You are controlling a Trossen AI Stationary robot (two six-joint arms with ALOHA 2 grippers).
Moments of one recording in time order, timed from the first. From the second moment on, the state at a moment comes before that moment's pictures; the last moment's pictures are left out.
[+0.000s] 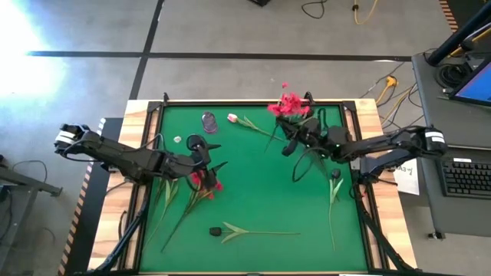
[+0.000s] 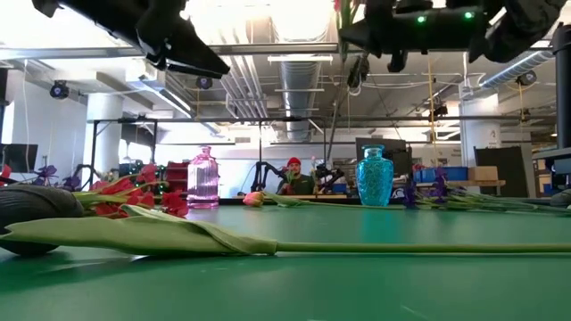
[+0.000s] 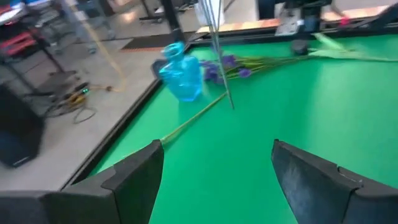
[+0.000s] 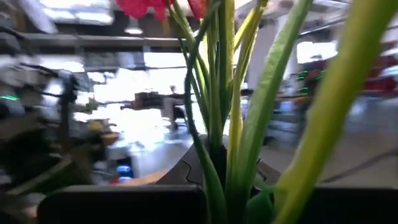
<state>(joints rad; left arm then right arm) -0.22 1.13 0.66 0.01 -0.69 -0.06 -0.14 1.27 0.53 1.05 0.40 -0.07</state>
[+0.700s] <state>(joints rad) -0.22 1.07 0.66 -0.09 -0.74 -0.19 -0.34 1.09 0.71 0.66 0.73 -0.13</state>
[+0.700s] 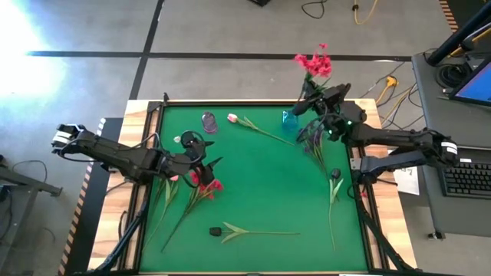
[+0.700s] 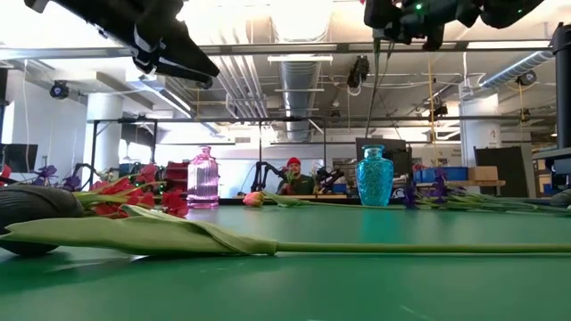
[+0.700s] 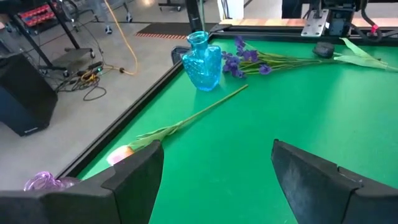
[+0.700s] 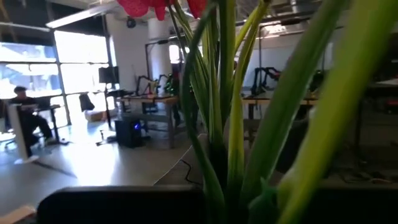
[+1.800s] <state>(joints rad) -0.22 1.07 0.66 -0.11 -0.75 -0.24 -0.46 1.21 0.71 0.65 0.73 -0.10</state>
